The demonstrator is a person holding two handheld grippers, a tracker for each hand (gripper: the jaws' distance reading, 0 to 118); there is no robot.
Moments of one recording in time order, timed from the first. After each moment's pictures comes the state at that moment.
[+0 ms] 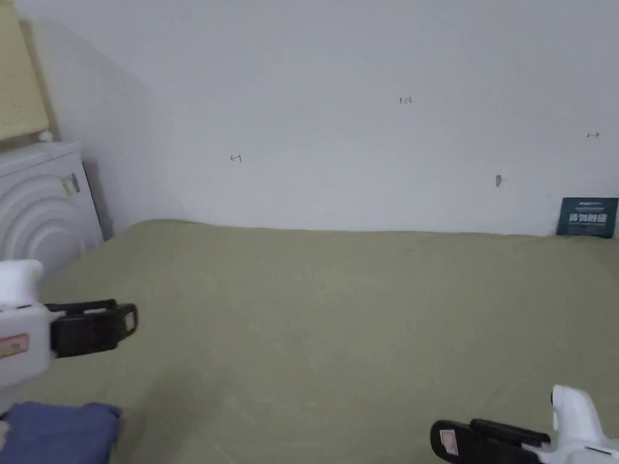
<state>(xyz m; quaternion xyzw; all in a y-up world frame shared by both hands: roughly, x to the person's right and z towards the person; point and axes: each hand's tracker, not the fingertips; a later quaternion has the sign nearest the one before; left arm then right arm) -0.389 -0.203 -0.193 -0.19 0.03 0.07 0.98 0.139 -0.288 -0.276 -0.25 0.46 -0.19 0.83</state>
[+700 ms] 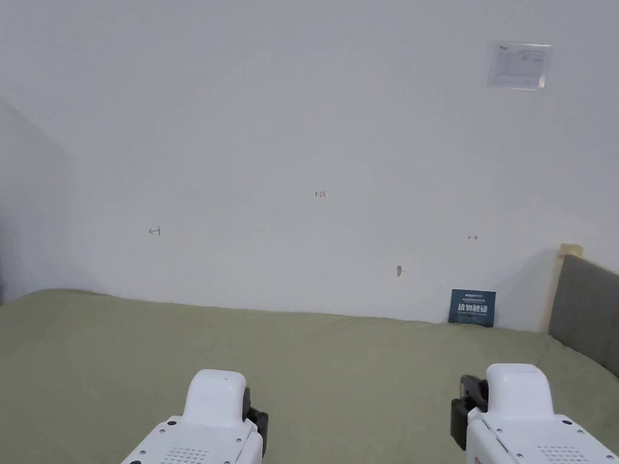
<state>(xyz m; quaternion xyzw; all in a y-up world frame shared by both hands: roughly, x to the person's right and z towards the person) -0.132 -0.217 -0.214 -0.08 0.02 0.00 1.00 0.148 -0.189 -0.249 -0.03 0.01 0.05 1.00</state>
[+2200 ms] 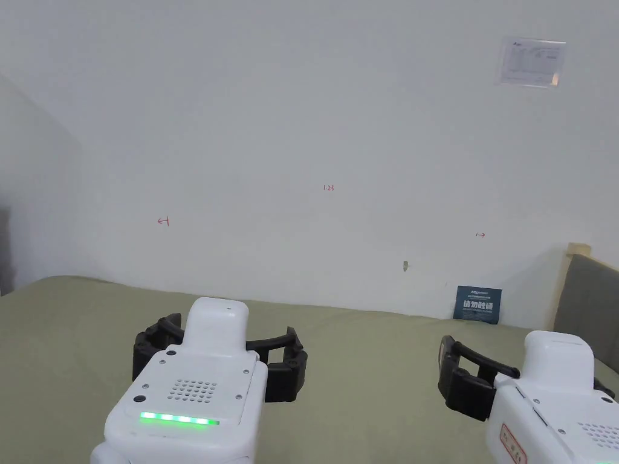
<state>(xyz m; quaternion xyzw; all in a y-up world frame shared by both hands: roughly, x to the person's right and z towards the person) -0.136 -0.173 -0.212 -0.01 0.07 -0.01 1.00 0.152 -0.163 -0.234 0.01 0.04 -0.02 1.00</state>
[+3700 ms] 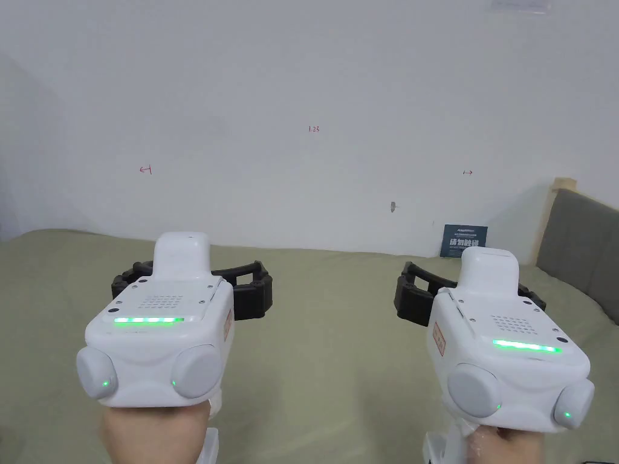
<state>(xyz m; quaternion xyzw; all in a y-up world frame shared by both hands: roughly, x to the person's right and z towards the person) -0.153 -0.185 -0.242 -0.05 0.07 0.03 1.00 0.127 -0.178 -0.268 -0.01 0.00 -0.01 1.00</state>
